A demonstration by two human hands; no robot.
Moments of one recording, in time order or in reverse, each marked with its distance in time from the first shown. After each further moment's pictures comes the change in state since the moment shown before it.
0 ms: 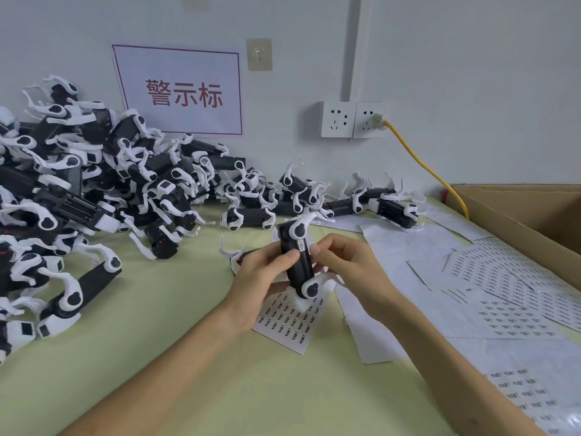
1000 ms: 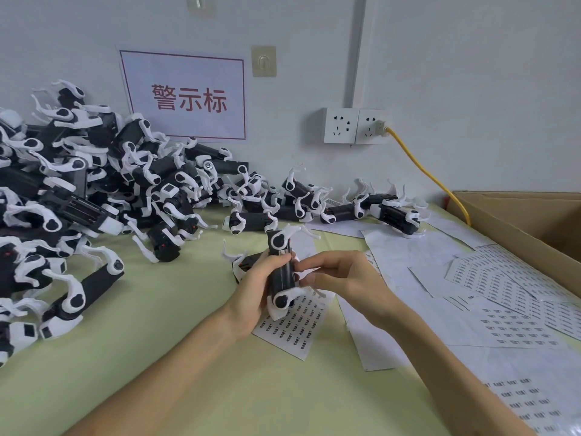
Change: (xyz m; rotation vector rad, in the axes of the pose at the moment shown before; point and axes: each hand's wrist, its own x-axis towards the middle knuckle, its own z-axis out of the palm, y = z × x) left_hand 0.000 0.002 0.001 -0.275 -0.006 -0.196; right_hand -0.003 0.003 -0.001 -0.047 -0.124 0.009
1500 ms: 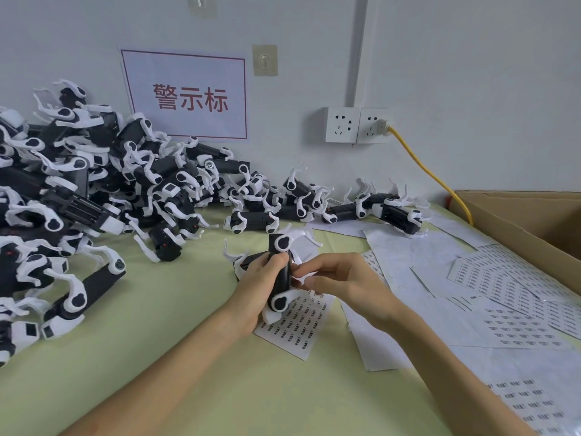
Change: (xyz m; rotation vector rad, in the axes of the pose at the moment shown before) left_hand 0.011 -0.007 -0.006 0.159 0.165 0.002; right_hand 0.000 0.001 0.002 -0.023 -0.073 -0.016
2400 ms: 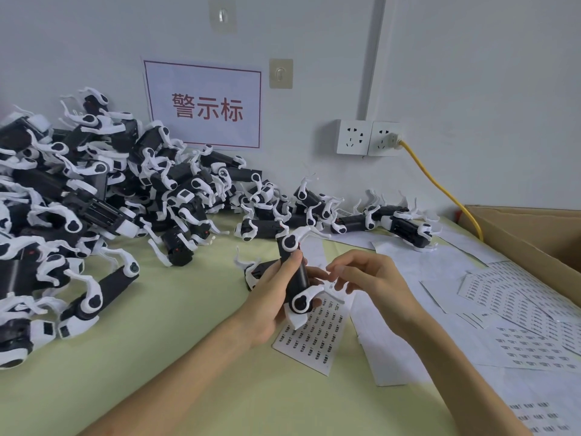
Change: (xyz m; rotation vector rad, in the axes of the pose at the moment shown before) left_hand -0.015 0.014 0.011 -0.189 -0.123 0.004; right_hand 0.002 -0.008 -0.014 -0.003 0.180 -0.042
